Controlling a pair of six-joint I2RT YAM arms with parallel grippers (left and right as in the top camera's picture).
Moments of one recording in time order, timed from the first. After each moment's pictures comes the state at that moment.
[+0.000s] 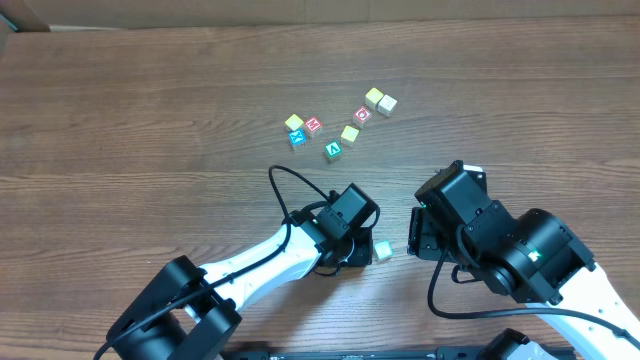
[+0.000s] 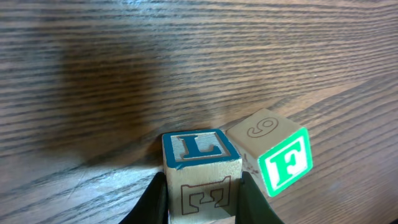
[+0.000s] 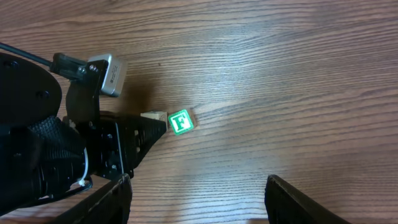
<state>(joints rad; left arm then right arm) -0.81 1.66 0.87 -0.42 0.20 -0.81 0.69 1.14 1.25 -1.33 0.14 0.77</state>
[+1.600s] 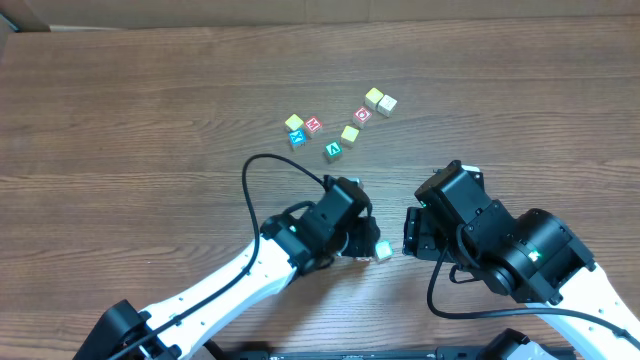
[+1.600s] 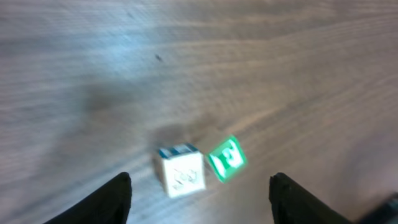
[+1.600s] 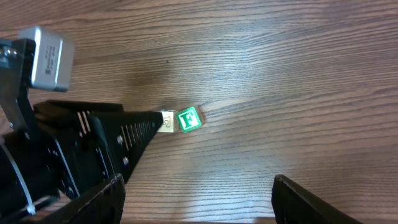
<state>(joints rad) -0.79 1.46 0.87 -0.43 0.10 -0.73 0.69 1.14 1.25 -1.32 0.11 0.77</state>
